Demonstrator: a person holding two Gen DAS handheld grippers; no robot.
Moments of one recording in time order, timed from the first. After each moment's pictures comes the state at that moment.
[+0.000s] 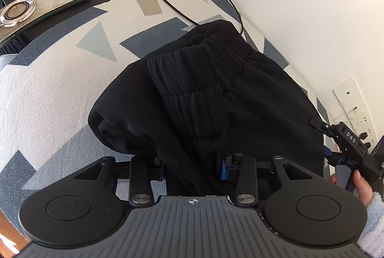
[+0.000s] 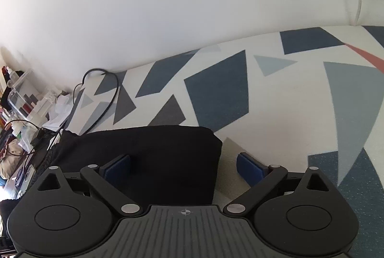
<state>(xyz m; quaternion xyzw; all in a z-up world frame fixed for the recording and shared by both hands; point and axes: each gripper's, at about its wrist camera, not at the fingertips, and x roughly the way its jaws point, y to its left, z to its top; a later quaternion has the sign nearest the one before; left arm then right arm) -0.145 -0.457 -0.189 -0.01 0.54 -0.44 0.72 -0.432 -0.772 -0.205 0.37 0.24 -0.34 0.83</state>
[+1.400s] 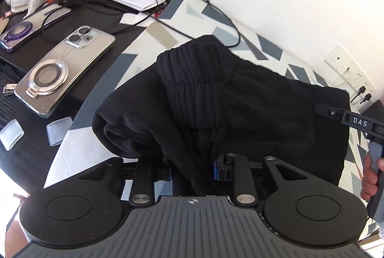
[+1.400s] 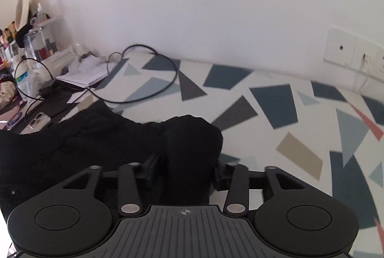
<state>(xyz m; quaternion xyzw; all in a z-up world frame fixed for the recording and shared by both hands) -0.087 -0.402 -0.168 0.09 0.46 -0.52 0.71 -0.352 -0.616 -0.138 0.23 0.30 -0.39 0.84</state>
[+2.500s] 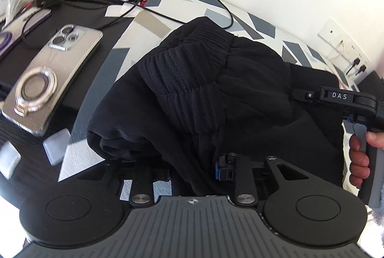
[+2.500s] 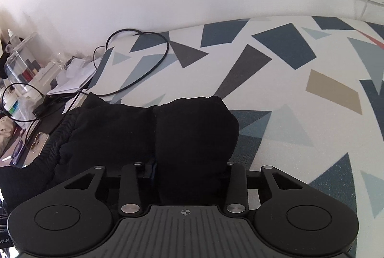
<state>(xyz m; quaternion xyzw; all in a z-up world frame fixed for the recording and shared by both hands) -0.073 -0.410 -0.176 0.16 0.46 -0.55 0.68 -0.324 -0.615 -0.172 0.34 0.27 -0.41 0.80</state>
